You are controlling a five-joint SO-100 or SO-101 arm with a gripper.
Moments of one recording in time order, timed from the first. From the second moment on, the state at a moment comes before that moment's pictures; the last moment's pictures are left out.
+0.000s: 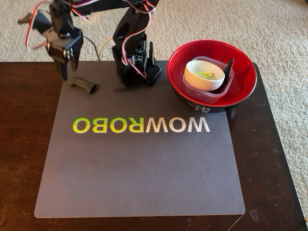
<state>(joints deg) 72.9 125.6 116.5 86.2 42.4</state>
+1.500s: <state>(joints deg) 86.6 109.9 138.3 54.5 76.9</state>
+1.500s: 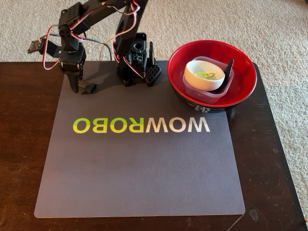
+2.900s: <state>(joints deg) -19.7 120.9 79.5 95.4 35.9</state>
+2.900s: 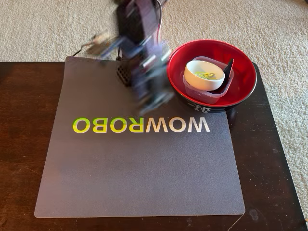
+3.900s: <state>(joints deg) -68.1 133.9 118.7 89.4 40.3</state>
